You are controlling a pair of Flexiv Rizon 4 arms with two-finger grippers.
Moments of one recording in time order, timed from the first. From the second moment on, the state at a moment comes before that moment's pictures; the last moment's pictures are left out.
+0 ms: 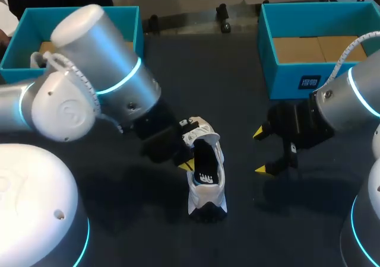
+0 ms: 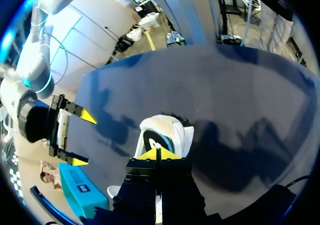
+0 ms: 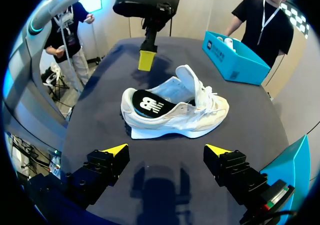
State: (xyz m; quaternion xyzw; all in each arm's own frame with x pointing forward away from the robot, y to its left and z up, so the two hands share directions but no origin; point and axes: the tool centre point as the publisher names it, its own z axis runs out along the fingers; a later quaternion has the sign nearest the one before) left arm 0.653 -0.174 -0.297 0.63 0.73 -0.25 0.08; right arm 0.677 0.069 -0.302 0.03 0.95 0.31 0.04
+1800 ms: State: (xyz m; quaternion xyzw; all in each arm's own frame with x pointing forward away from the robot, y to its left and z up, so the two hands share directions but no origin) left arm 0.652 -0.194 -0.350 0.68 0.72 -0.15 -0.01; right arm 0.677 0.069 -0.302 0.03 0.95 0.31 0.04
